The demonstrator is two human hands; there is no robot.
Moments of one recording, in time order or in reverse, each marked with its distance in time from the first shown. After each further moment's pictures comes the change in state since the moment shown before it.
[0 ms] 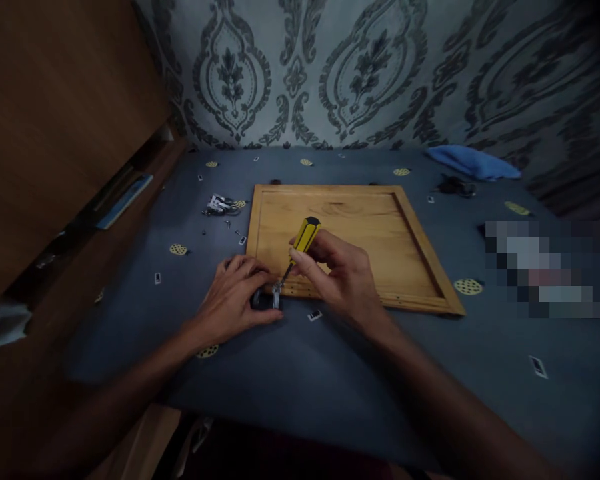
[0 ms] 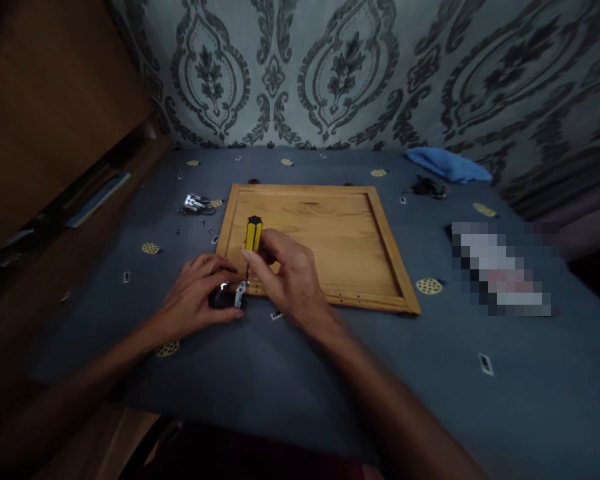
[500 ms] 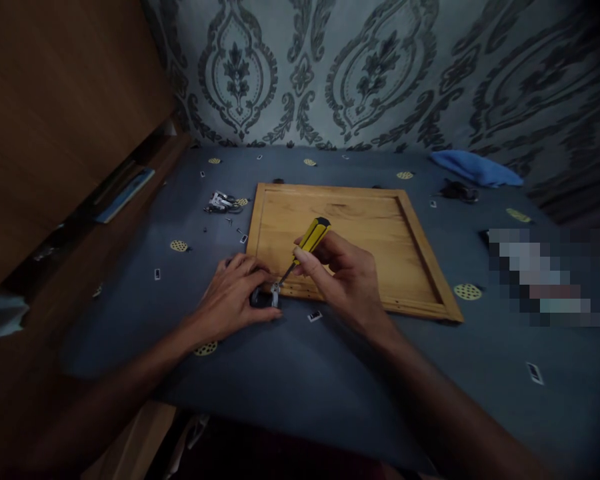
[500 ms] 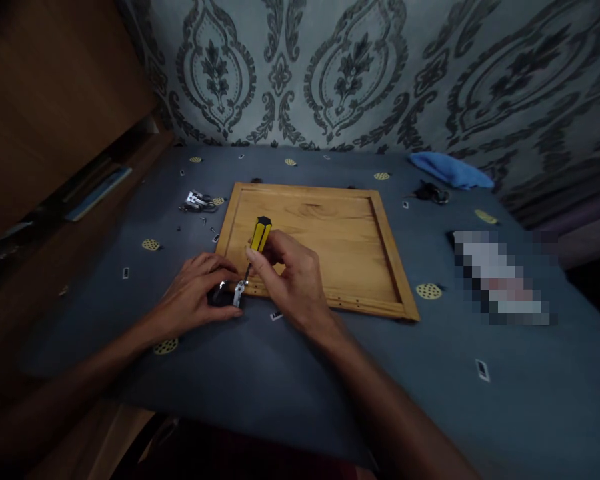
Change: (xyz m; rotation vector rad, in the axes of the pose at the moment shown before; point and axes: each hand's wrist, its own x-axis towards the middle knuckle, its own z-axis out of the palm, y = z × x) left_hand 0.000 -0.003 -0.001 -0.050 -0.019 -0.016; right_hand -0.002 -0.003 0.000 0.059 0.032 0.059
